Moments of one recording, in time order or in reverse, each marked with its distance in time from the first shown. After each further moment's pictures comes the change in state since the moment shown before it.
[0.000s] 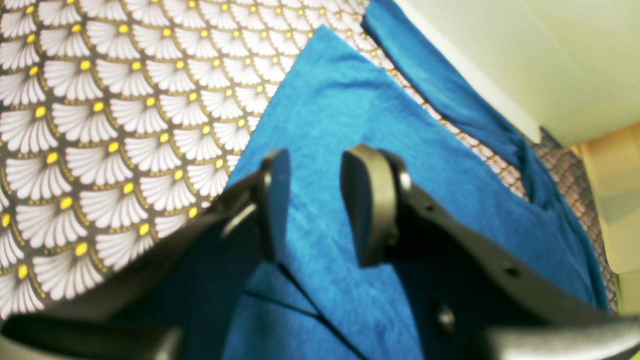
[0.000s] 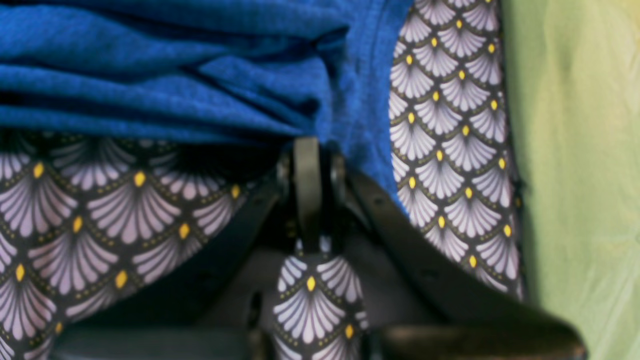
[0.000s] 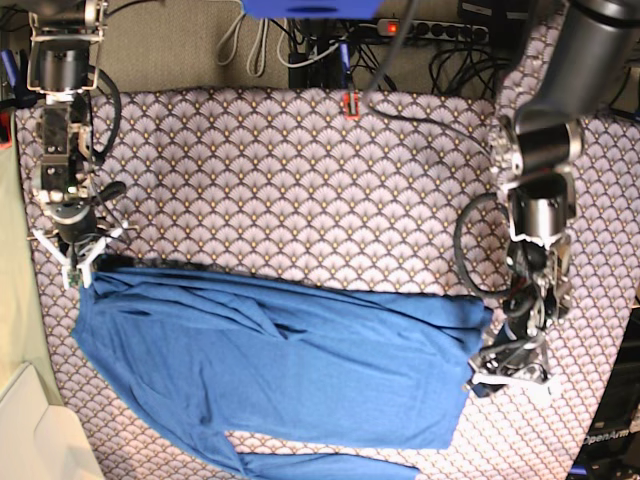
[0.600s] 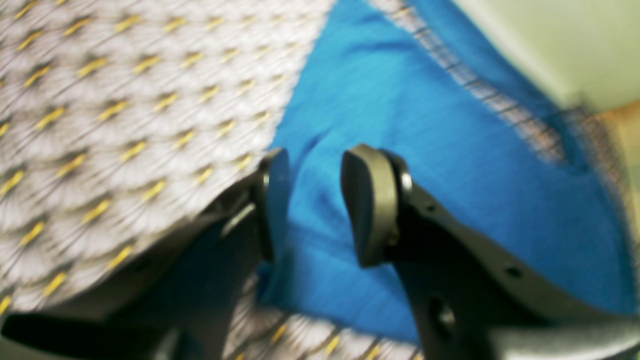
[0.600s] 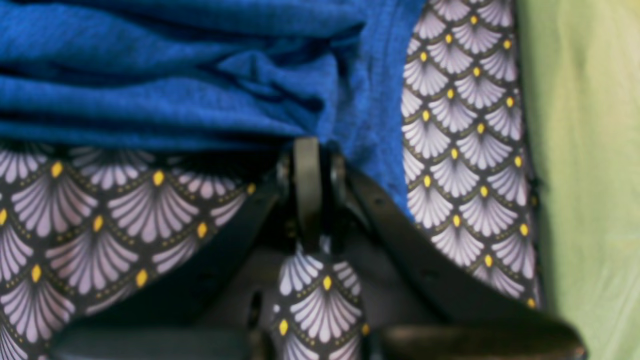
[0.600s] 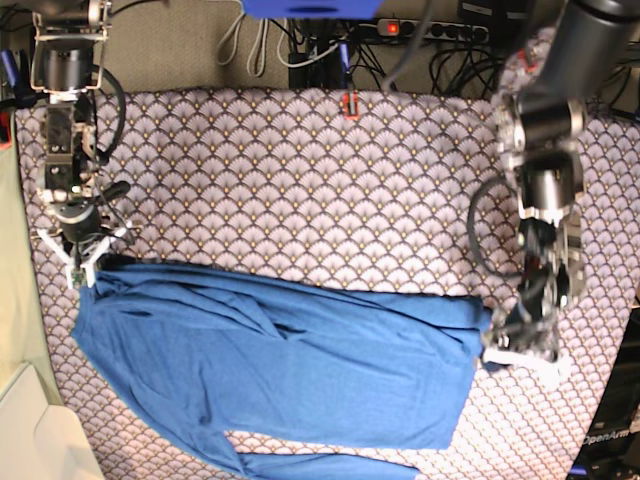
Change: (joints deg) left arm 9.3 -1.5 -0.4 13.7 -0.1 0.4 8.5; right arm 0.1 -0.9 0.0 0.0 0.0 0.0 -0.1
